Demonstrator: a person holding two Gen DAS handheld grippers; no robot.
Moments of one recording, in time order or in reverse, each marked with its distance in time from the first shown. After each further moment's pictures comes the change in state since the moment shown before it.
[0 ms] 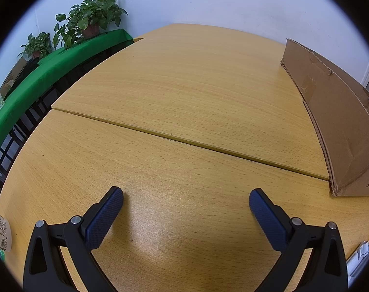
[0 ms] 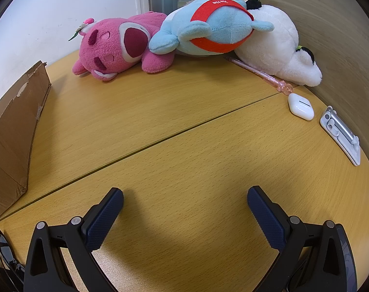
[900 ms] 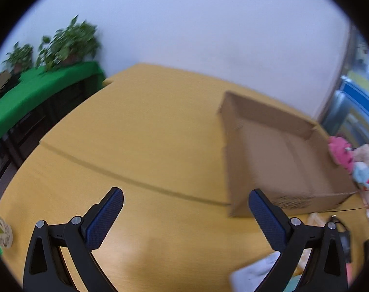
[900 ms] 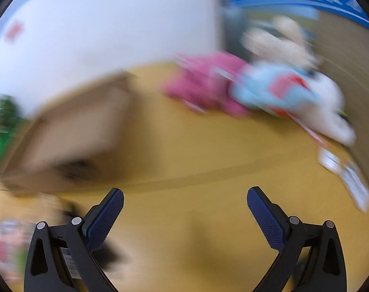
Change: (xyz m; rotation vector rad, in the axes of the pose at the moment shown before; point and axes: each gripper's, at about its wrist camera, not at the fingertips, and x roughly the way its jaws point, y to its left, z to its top) left arm -0.124 -0.043 0.020 0.002 -0.207 -0.265; right arm -0.135 0.070 0.007 -0.286 -0.162 0.485
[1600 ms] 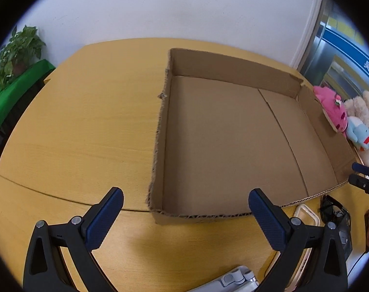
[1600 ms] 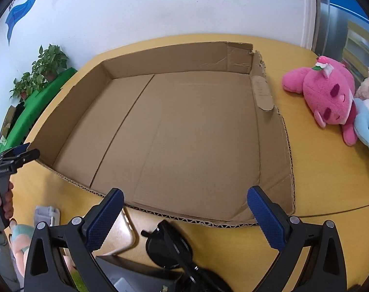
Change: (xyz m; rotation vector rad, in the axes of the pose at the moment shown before) left arm 0.083 -0.099 -0.002 0.177 0.242 -0.065; right arm 0.101 0.114 0.014 -0.166 0.270 0.116
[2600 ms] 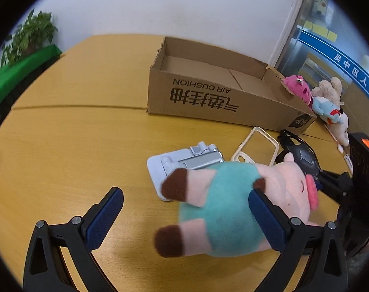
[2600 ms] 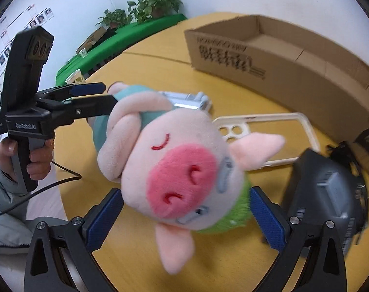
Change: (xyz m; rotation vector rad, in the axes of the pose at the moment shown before) left arm -0.099 -0.016 -0.152 -0.049 -0.019 -0.095; right arm -0.029 0.196 -0.165 -0.437 0.161 0.373
